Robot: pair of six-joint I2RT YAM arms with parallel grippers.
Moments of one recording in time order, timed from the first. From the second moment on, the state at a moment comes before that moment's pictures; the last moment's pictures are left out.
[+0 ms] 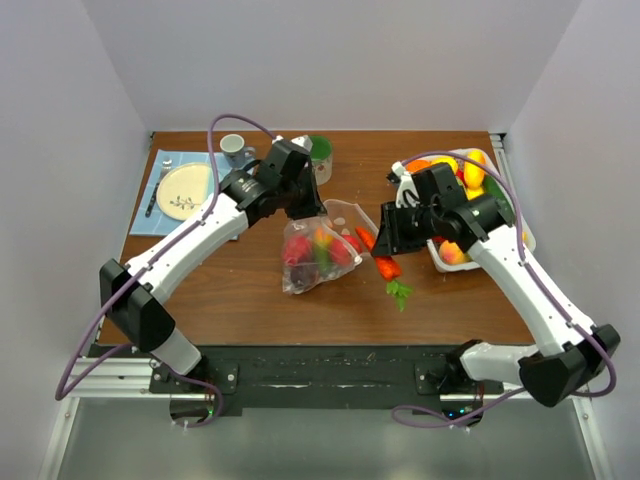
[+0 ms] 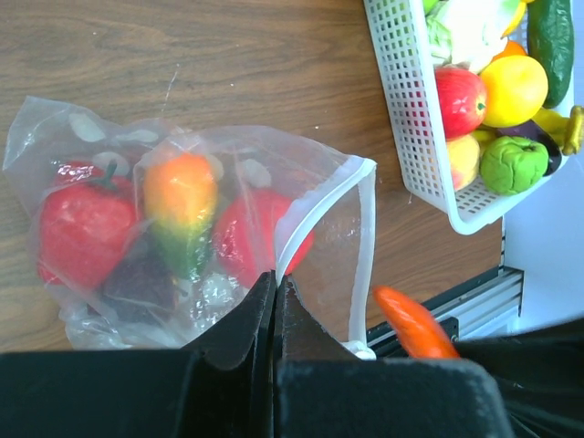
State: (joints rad) left arm -0.67 1.59 1.57 -0.74 0.03 -0.75; right arm 0.49 1.24 1.36 -1.04 -0.29 0.34
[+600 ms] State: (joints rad) left arm -0.77 1.54 1.58 -0.75 0.05 -0.70; right arm 0.56 1.60 1.67 -1.12 -0.29 0.30
